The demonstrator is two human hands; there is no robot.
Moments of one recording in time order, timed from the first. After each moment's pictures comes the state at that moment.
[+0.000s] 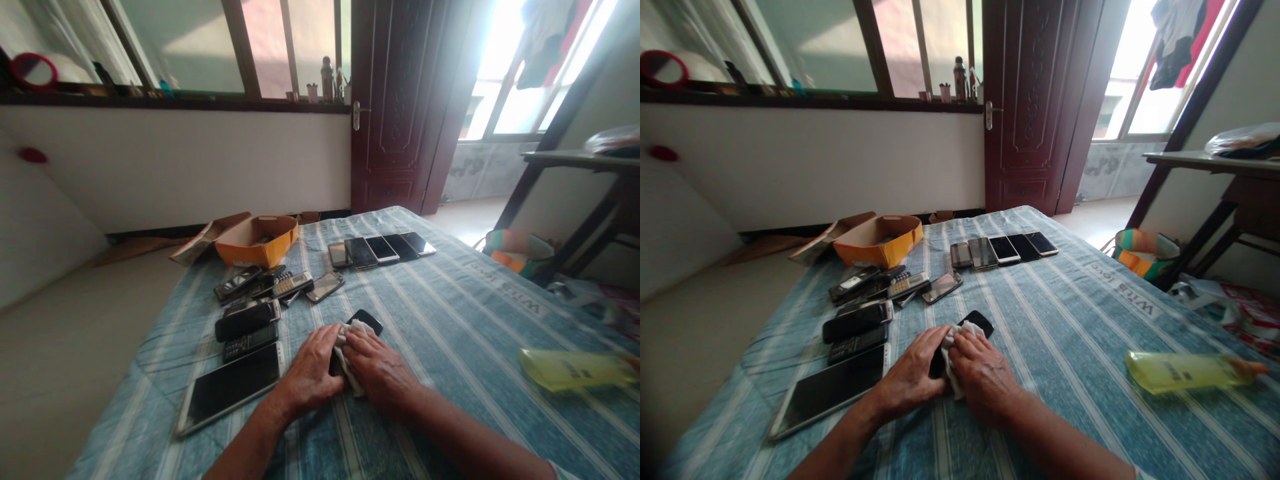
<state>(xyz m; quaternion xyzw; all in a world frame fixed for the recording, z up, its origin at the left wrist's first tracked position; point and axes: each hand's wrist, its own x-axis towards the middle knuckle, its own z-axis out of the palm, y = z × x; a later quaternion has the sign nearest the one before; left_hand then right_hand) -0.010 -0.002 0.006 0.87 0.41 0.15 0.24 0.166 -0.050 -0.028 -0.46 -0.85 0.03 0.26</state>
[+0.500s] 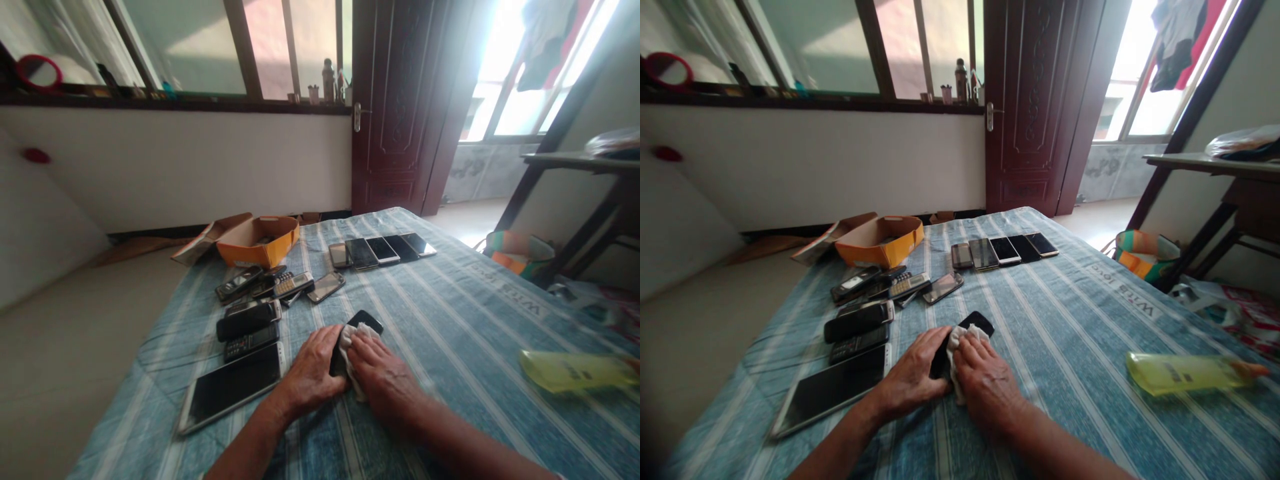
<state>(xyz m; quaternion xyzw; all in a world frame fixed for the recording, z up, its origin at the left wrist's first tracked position) -0.009 -0.003 0.008 0.87 0.40 0.16 0.25 0.165 -0.060 -0.038 -0.48 -0.84 0.00 0.26</state>
